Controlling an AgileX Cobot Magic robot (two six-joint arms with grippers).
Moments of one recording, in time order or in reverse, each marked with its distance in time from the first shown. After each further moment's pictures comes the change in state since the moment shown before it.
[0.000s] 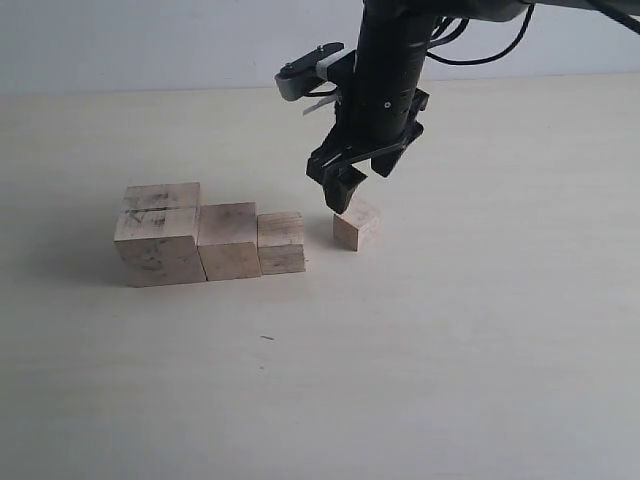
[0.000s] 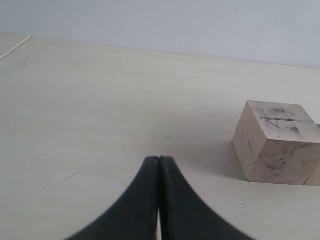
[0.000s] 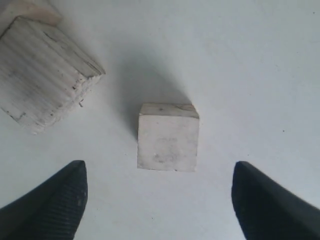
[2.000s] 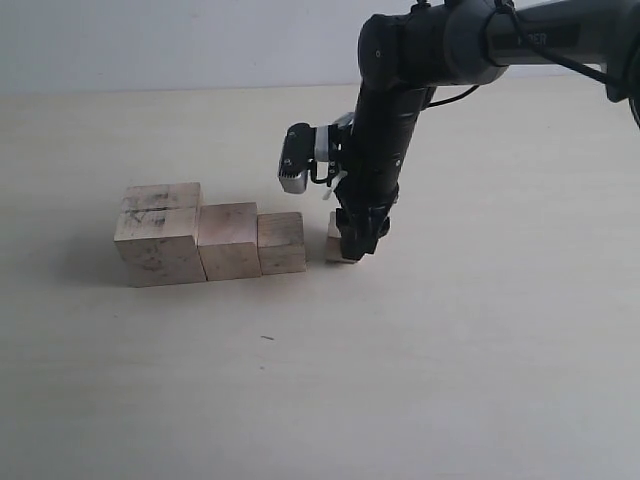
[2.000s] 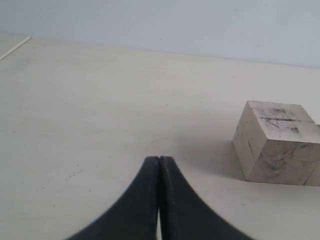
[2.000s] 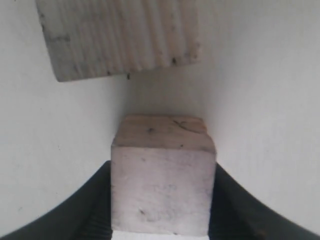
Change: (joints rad) left arm 0.000 0.000 0.000 0.000 0.000 0.000; right arm -0.010 0.088 0.114 0.107 -0.119 -0.732
